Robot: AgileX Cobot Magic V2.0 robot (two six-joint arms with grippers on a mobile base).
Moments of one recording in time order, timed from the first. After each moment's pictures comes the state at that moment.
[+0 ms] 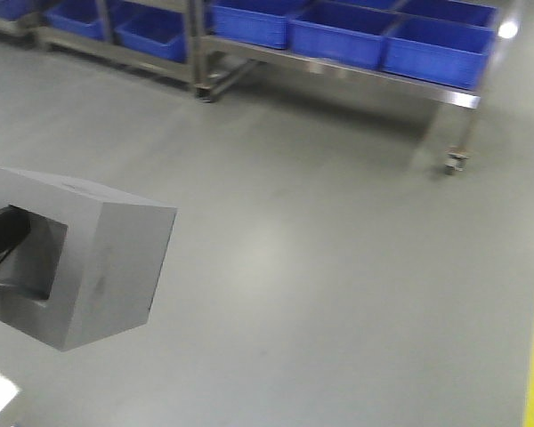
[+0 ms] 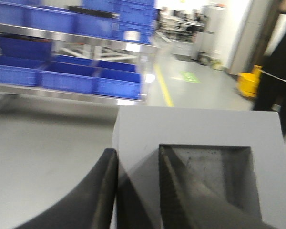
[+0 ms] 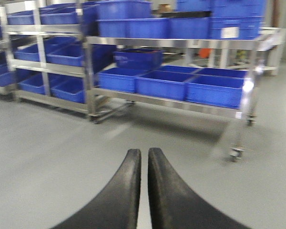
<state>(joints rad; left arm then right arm) -0.57 0.56 -0.56 0.18 0.15 -0.37 0.01 -0.02 0.03 -0.03 0.09 0.05</state>
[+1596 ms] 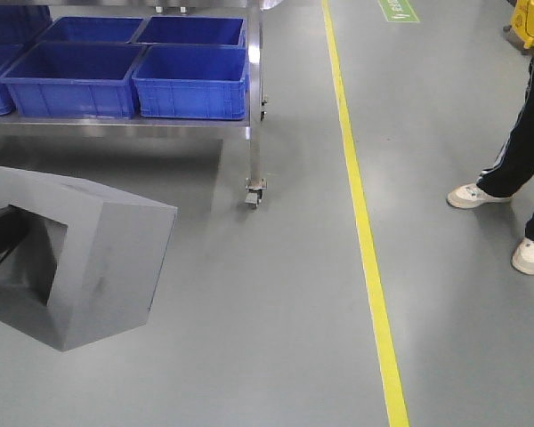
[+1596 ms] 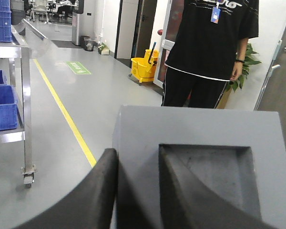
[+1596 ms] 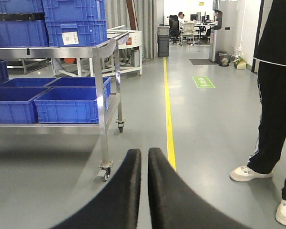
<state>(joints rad) -0.57 0.56 -0.56 0.18 0.15 -0.37 0.01 -0.02 0.03 -0.03 0.09 0.05</state>
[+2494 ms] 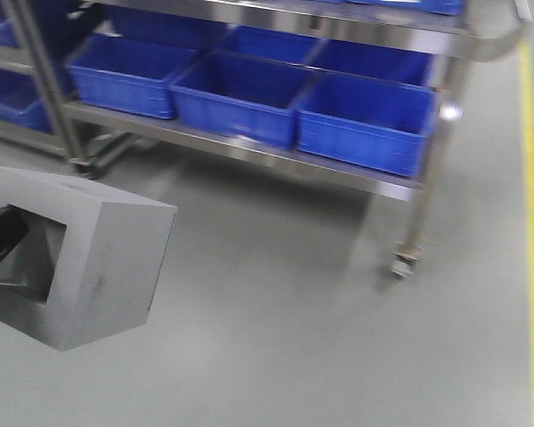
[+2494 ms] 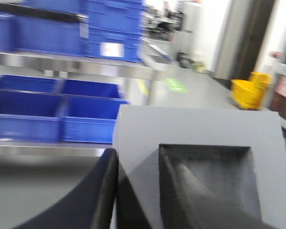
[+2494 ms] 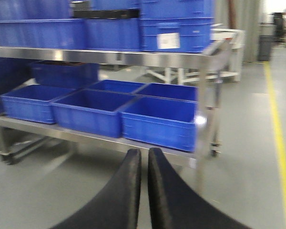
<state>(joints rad) -0.57 0.56 -0.56 0.18 0.15 -0.37 0.01 -0.02 0.03 -0.03 0.09 0.05</state>
